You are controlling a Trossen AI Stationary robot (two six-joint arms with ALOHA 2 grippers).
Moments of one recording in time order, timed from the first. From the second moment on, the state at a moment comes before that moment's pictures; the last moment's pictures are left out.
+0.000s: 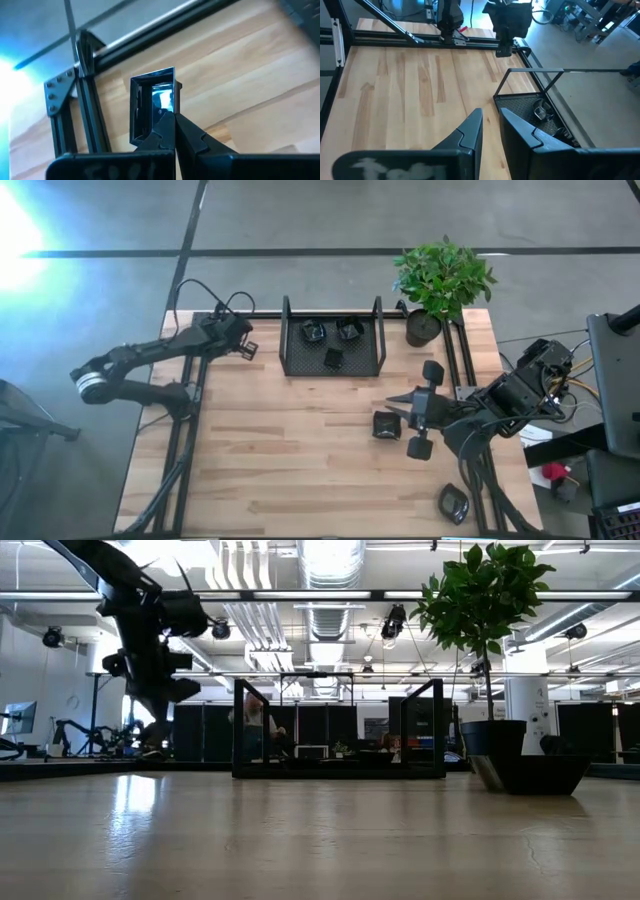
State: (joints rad) left arm 0.66 1.15 0.71 -0.61 -0.54 -0.33; right arm 0.65 1.43 1.76 -1.15 0.84 0.45
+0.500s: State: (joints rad) left arm 0.54 0.94 0.72 -0.60 -0.56 -0.21; right arm 0.65 1.43 1.76 -1.15 0.84 0.43
